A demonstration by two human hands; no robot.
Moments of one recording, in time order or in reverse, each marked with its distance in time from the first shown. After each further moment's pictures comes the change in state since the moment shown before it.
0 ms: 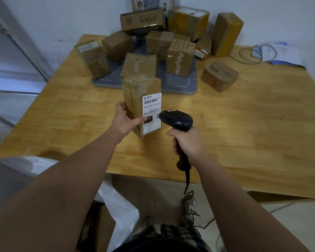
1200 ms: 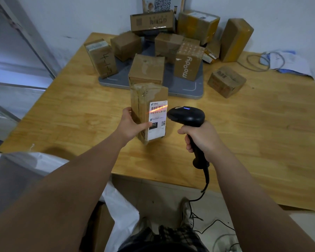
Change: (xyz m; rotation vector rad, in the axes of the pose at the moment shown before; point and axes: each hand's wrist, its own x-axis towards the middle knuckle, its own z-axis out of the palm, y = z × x) left_hand -0.010 0.004 -0.005 -0.015 -0.049 -0.081; right_hand -0.005 -0.038 -0.016 -0.151 -0.045 0.007
